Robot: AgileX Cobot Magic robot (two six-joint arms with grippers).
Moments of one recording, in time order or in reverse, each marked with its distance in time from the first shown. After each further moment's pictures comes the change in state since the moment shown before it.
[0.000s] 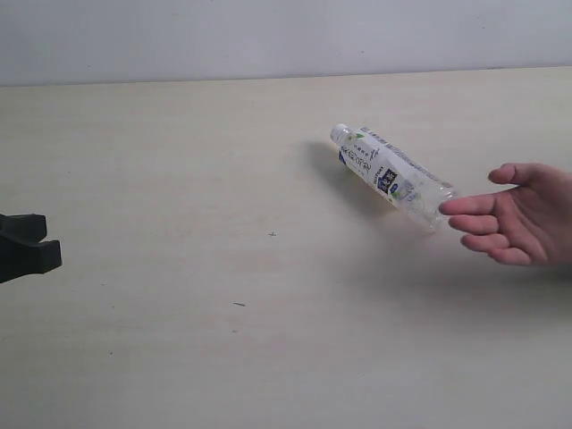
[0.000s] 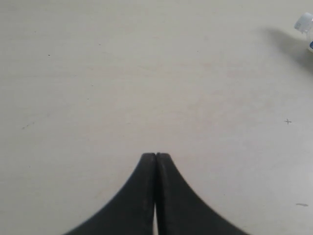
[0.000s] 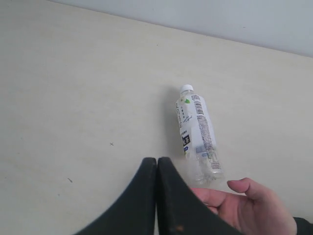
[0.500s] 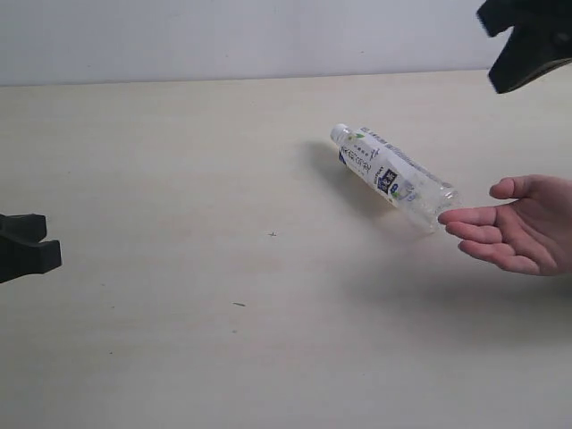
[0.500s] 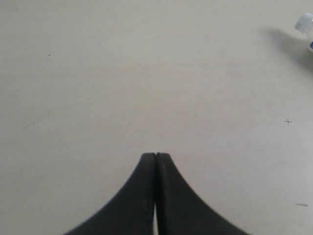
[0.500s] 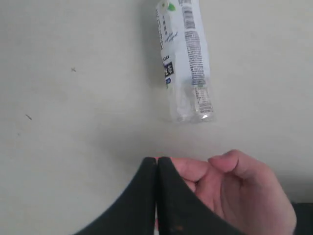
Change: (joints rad) left arm 0.000 0.000 0.000 0.000 0.000 0.000; right arm 0.000 0.544 -0.253 -0.118 0.217 0.040
